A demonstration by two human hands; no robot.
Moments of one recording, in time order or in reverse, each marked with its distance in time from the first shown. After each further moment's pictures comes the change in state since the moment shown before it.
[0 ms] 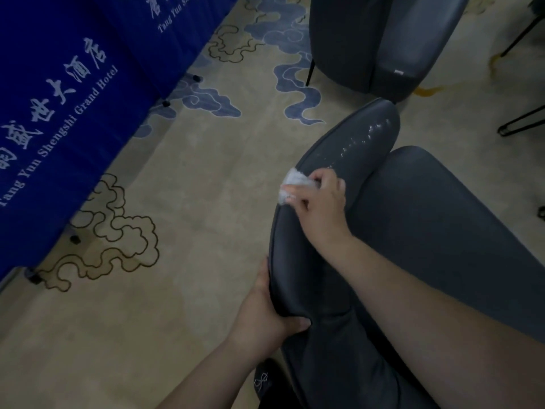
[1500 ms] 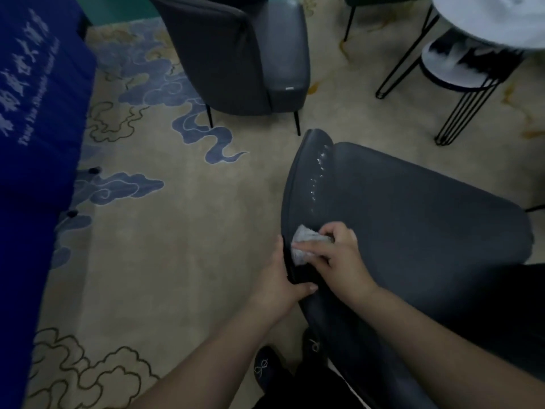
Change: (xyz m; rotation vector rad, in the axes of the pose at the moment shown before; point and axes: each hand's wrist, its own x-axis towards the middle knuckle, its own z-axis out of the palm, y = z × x) left_hand 0.164 0.092 -0.072 0.262 -0.511 0.200; right_hand 0.000 0.000 0.016 0.113 0.235 0.325
